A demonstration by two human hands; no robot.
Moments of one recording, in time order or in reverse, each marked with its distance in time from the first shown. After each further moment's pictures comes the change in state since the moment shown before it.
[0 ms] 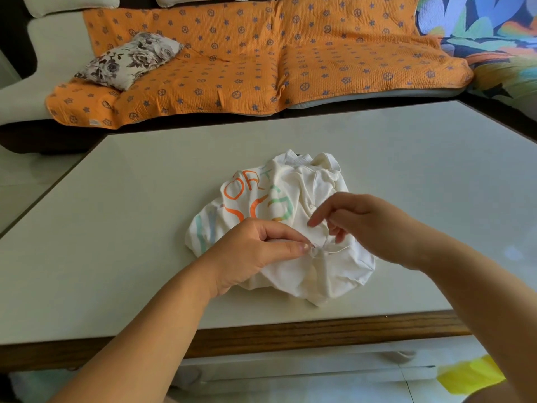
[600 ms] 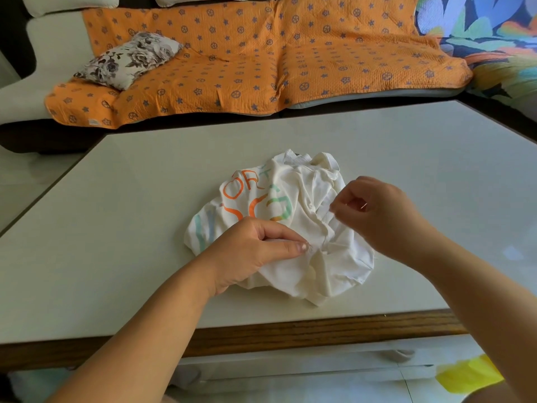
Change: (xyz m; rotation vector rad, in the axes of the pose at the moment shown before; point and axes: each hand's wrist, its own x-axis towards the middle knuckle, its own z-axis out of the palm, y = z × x) left_hand -0.001 0.002 0.000 0.021 0.014 -0.022; right_hand 0.006 0.013 0.000 -0.298 0.388 -0.081
